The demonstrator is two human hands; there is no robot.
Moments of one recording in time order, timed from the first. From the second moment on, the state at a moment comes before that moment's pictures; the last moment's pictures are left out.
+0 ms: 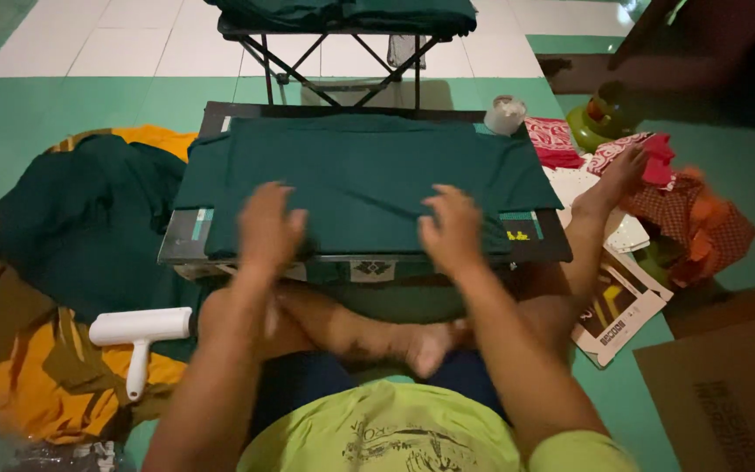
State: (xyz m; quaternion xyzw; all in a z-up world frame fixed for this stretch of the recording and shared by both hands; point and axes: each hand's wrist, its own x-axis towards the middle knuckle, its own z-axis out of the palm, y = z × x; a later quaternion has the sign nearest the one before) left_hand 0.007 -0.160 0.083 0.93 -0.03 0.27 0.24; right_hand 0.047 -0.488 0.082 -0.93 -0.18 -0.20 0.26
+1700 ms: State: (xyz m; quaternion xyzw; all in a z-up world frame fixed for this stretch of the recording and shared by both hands) left_hand 0.023 -0.133 0.065 0.99 0.10 0.10 0.07; right_hand 0.337 -0.538 0.004 -0.93 -0.03 -0.31 0.21
